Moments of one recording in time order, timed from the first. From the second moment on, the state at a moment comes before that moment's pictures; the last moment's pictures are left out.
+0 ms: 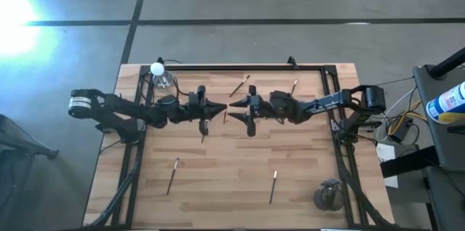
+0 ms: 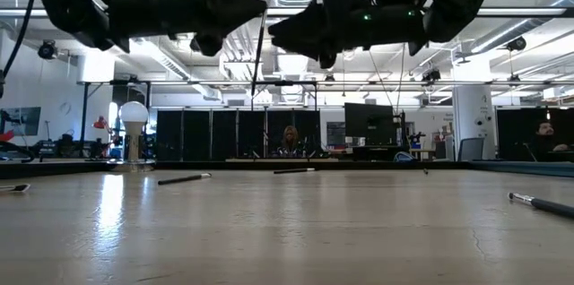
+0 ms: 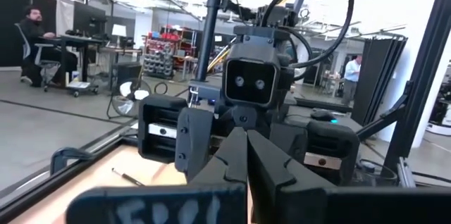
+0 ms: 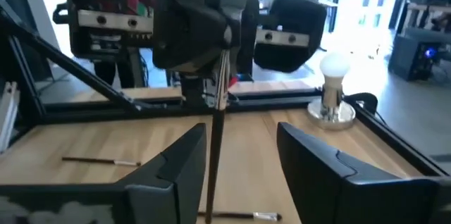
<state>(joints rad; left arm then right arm) 0.11 1.35 0.46 1.13 0.00 -0.16 -0.13 1.68 0.79 0.85 -0.08 0.05</state>
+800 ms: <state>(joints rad) 0.08 1.35 0.47 1.13 0.00 -0.12 -0.09 1.75 0.86 0.96 -0.16 0.04</state>
